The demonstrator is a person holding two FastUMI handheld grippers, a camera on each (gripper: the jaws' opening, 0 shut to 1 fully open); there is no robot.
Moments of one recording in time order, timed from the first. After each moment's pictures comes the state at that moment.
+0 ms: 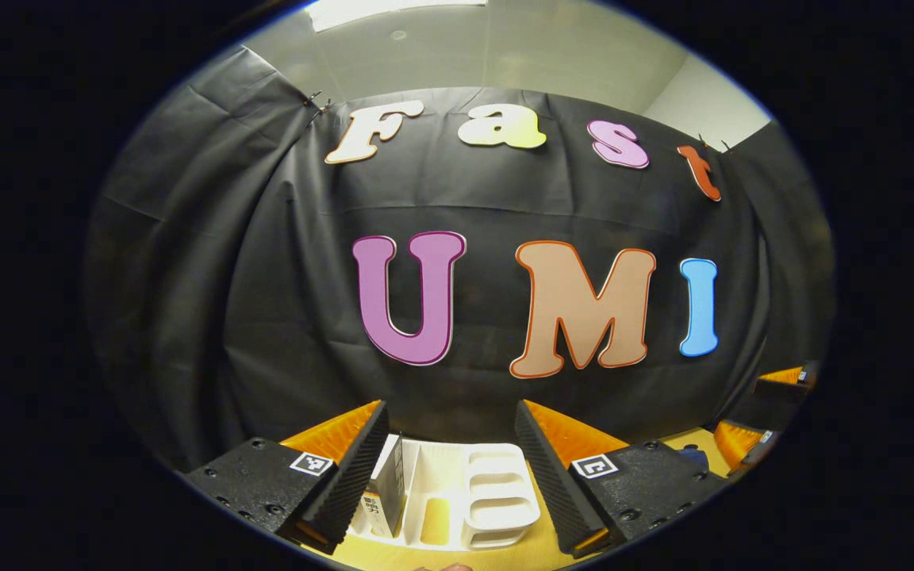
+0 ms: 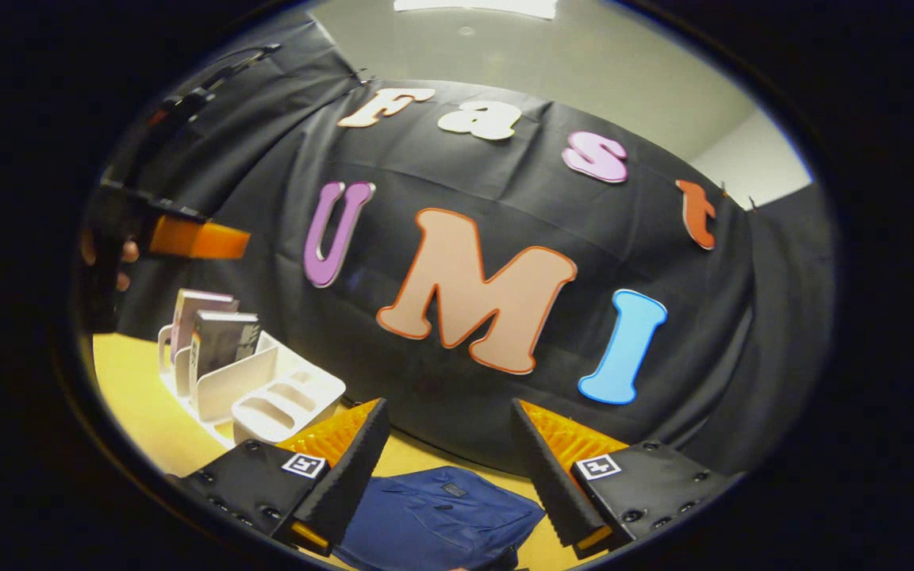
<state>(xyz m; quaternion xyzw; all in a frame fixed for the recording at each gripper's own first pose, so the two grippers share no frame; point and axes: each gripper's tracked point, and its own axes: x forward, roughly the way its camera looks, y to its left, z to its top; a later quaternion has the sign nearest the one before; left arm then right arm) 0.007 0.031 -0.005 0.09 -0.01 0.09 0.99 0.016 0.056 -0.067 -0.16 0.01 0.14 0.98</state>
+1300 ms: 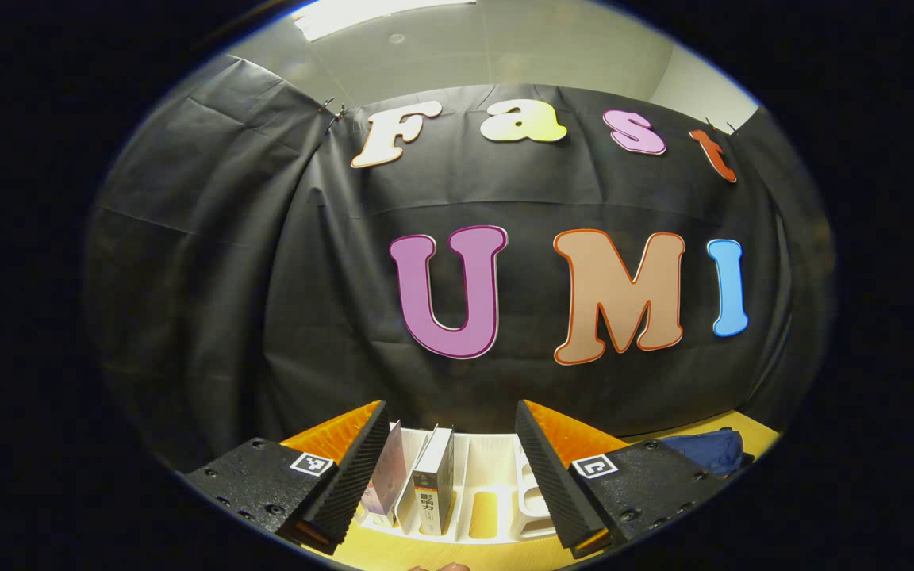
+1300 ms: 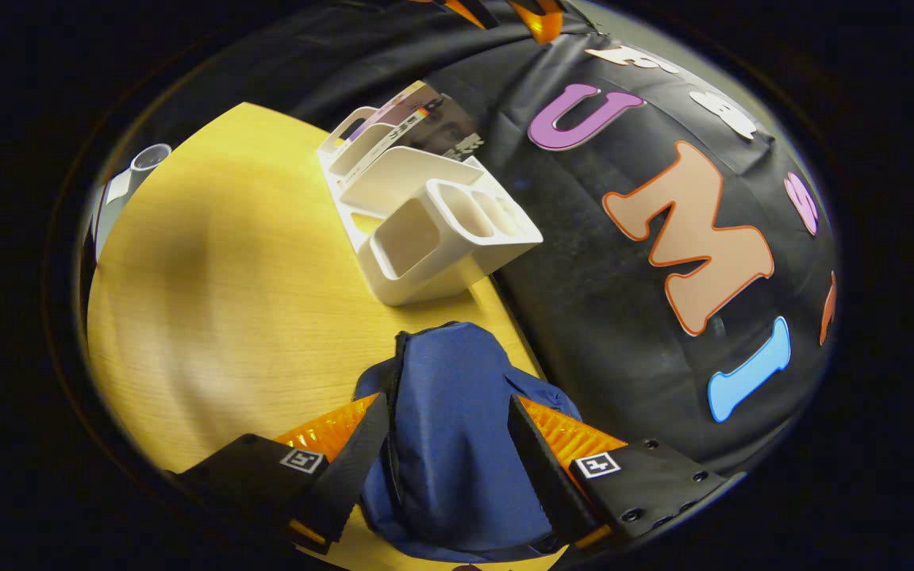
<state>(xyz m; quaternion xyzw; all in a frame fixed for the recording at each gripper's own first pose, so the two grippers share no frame) -0.018 0.080 -0.009 0.12 0.00 0.14 0.98 -0.050 0.108 -0.326 -0.43 0.15 0.31 0.84</state>
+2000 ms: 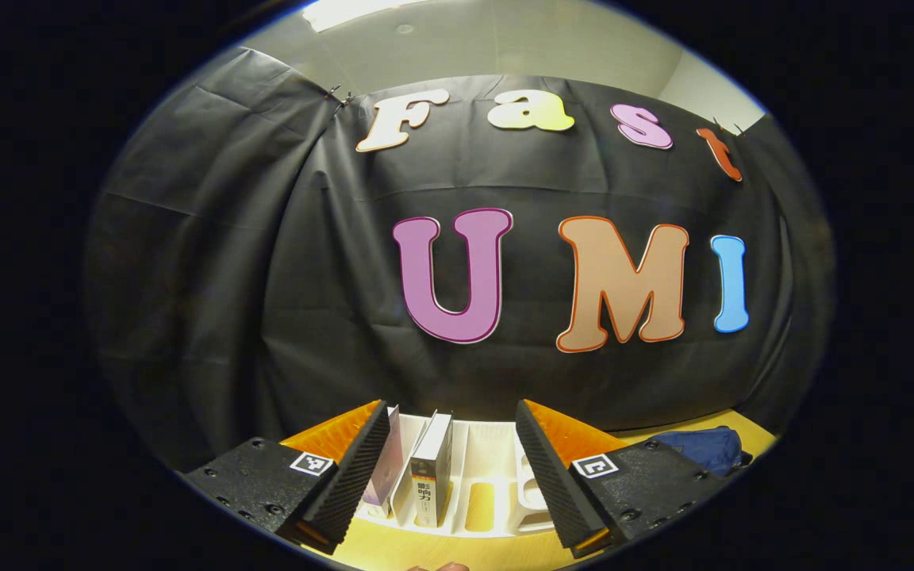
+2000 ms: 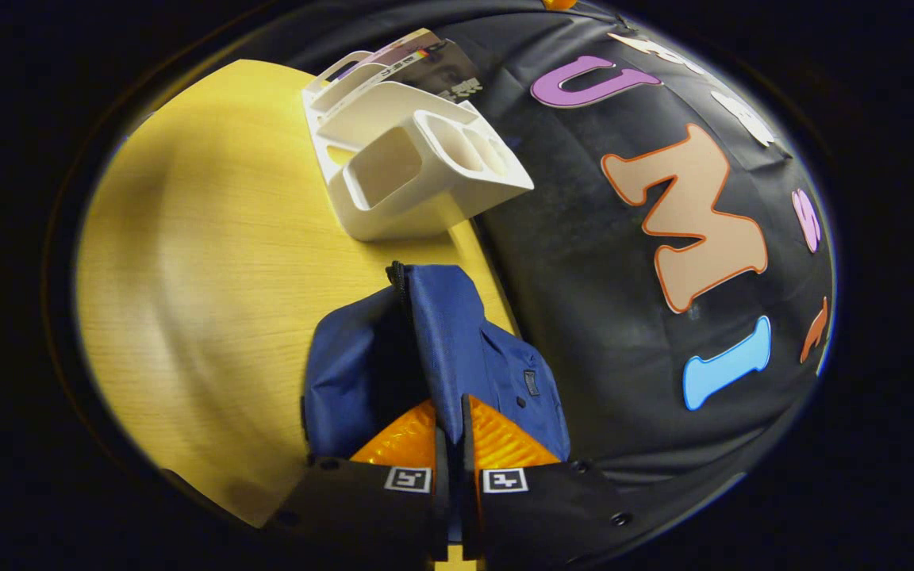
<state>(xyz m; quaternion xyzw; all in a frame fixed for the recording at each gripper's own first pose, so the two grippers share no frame) -0.021 0.087 -0.027 0.11 0.02 0.14 0.98 -0.028 0.068 -0.324 -0.45 0.21 0.23 0.83</state>
